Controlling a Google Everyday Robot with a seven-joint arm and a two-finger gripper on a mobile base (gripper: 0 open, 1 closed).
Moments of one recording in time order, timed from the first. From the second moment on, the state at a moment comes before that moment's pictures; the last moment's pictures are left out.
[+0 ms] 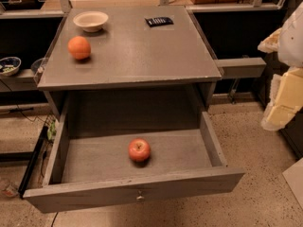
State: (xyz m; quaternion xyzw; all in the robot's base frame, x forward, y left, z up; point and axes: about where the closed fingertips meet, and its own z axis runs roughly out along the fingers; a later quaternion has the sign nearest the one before) arm 0.438 -0.216 0.977 -0.60 0.78 -0.04 0.16
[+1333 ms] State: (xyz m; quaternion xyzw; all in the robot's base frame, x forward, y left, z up) arm 0.487 -0.178 0.919 -0.62 0.76 0.02 0.17
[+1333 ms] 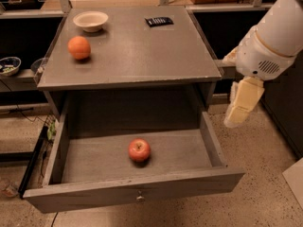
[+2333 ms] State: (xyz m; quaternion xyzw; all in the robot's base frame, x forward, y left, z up) arm 0.495 -0.141 0.898 -0.65 0.74 0.07 0.16
